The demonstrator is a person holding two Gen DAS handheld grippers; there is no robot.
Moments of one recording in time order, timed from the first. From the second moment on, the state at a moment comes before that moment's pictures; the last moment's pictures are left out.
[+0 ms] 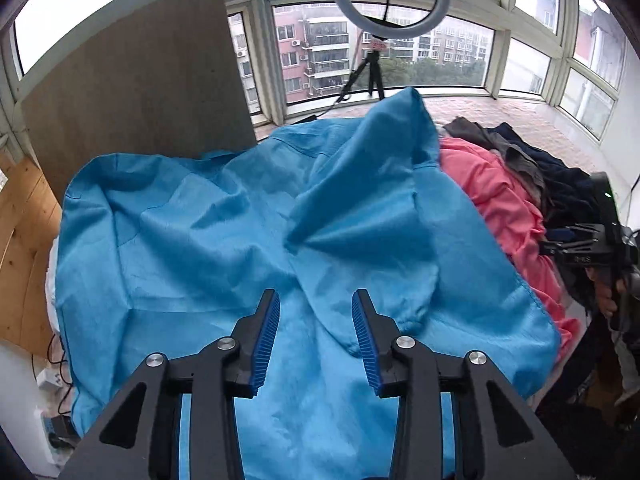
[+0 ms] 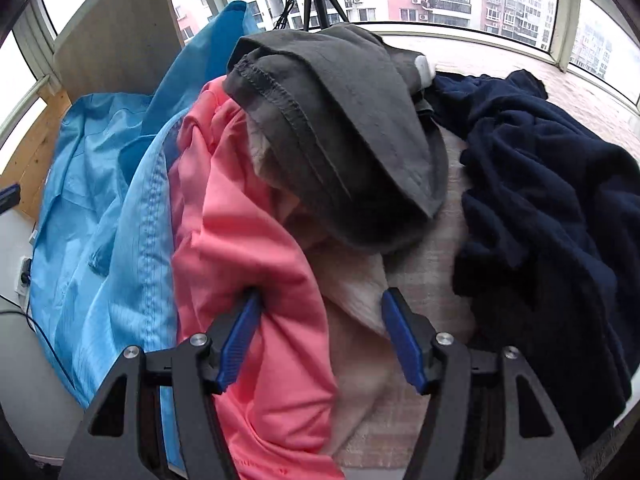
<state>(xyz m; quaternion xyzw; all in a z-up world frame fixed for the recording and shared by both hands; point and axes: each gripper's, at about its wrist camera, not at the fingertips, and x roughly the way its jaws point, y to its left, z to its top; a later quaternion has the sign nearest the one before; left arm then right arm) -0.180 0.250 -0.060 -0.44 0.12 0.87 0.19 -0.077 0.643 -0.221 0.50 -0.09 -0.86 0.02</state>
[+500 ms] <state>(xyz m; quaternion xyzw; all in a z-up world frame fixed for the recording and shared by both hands) -0.265 0.459 -0.119 -0.44 0.22 0.82 0.29 -0.084 0.668 -0.213 0.44 -0.12 -0.89 -0.01</state>
